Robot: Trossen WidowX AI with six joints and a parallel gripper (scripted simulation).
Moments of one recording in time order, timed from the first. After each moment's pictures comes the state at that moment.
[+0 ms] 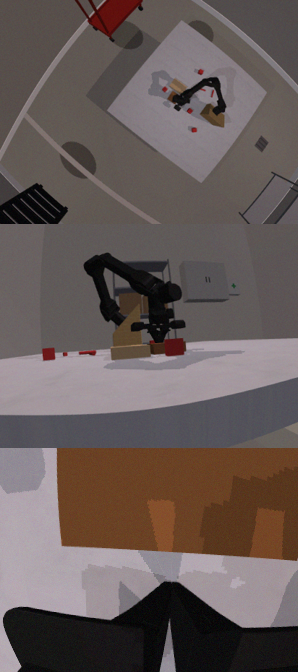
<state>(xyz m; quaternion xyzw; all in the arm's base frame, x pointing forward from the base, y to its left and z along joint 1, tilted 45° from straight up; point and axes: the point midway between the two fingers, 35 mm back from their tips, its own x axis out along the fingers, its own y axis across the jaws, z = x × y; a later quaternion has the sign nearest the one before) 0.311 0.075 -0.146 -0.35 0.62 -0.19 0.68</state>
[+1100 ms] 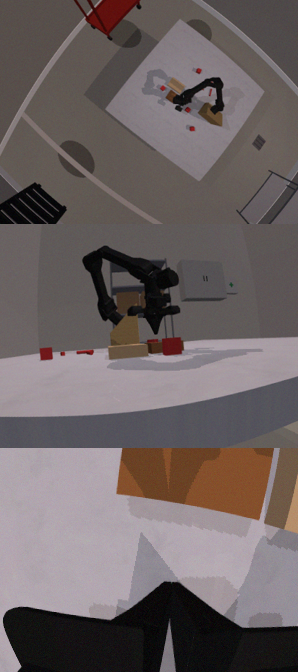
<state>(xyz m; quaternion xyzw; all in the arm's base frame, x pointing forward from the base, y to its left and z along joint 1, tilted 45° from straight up) 0.284 0.111 -0.111 -0.39 0.63 -0.15 0.66</state>
